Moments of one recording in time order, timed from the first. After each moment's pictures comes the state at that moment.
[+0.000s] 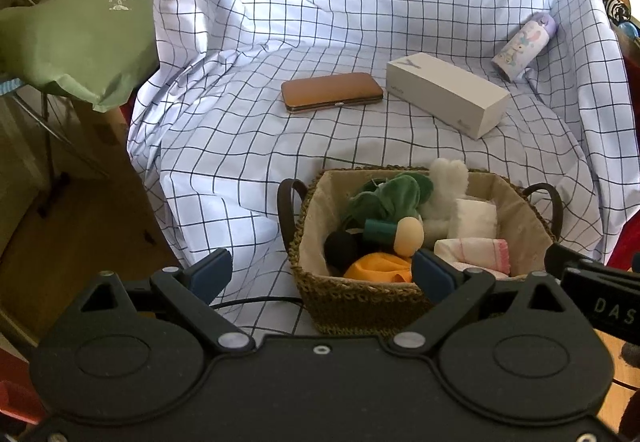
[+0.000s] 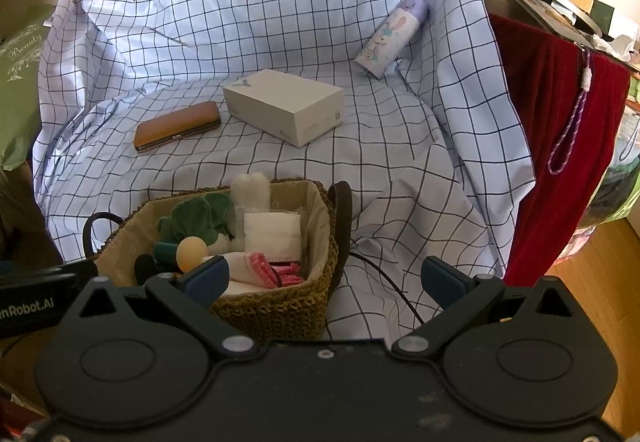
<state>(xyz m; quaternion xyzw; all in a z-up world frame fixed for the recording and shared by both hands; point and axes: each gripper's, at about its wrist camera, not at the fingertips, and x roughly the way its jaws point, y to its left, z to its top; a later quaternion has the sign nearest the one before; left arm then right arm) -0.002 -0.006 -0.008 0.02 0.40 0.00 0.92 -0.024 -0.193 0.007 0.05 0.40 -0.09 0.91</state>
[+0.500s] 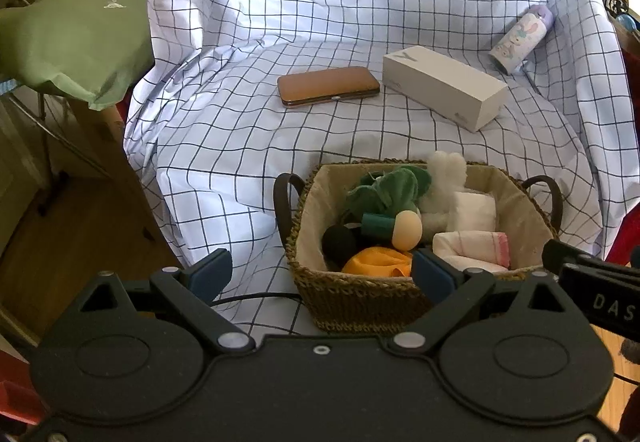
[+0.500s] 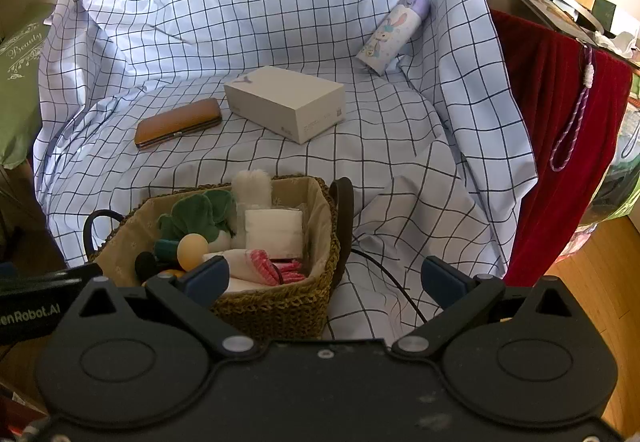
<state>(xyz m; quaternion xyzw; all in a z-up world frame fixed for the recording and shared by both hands) -0.002 -0.008 -0.010 0.03 0.41 0.00 0.91 -0.023 -0.192 0.005 0.05 0.40 -0.09 0.91</state>
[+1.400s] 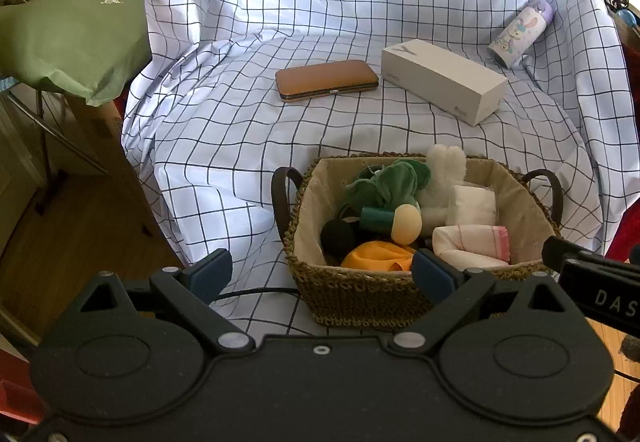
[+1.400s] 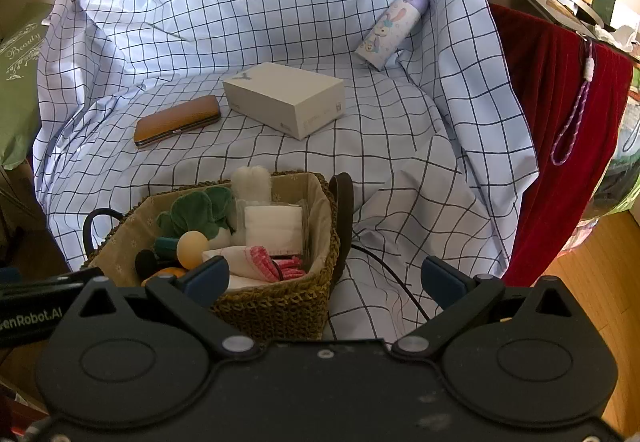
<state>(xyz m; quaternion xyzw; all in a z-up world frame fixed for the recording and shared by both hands) -0.001 -0.008 -0.012 0.03 0.41 -0.01 0.91 -0.024 -0.193 0.002 0.05 0.40 -0.09 0.91</state>
